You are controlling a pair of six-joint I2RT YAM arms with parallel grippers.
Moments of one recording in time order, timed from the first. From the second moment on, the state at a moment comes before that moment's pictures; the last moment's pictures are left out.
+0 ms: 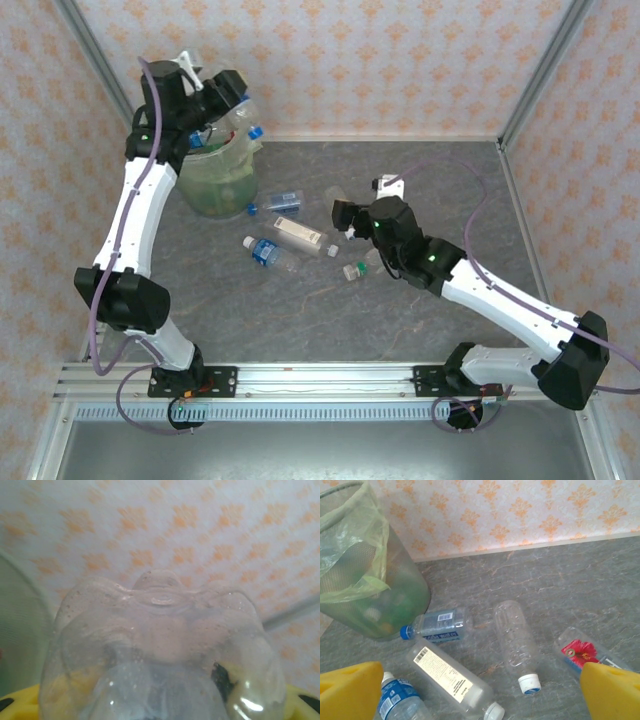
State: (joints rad) left arm -0.02 1.66 1.86 -0.43 0.34 -0.72; right arm 0.81 1.17 1.02 -0.28 0.44 0.52
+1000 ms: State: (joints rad) left arm 0.13 1.98 2.04 -0.50 0.15 -0.83; right arm 0.71 1.30 1.12 -0.28 0.39 0.43
